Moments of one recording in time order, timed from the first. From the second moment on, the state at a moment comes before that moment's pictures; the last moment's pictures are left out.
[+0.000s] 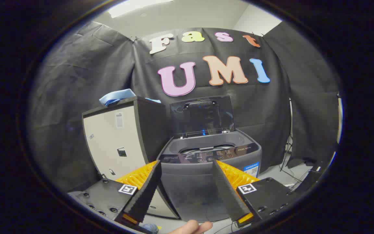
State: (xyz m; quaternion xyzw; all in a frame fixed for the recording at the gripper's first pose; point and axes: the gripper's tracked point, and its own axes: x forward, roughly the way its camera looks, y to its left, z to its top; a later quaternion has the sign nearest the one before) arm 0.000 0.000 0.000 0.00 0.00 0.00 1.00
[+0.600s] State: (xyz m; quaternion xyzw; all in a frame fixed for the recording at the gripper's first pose) arm -0.005 0.006 0.011 -0.01 0.01 -0.01 1.00
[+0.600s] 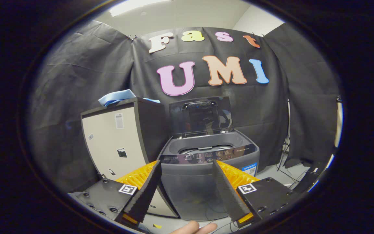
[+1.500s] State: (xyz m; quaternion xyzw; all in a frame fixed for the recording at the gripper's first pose) arm 0.030 0.037 0.037 -0.02 0.00 -0.01 1.00
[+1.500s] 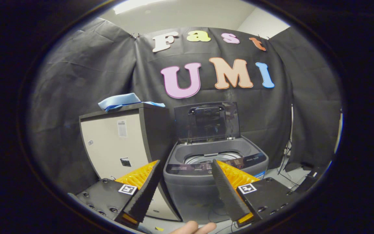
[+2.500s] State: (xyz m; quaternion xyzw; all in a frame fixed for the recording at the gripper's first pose) arm 0.148 0.124 0.151 -0.06 0.03 -0.08 1.00
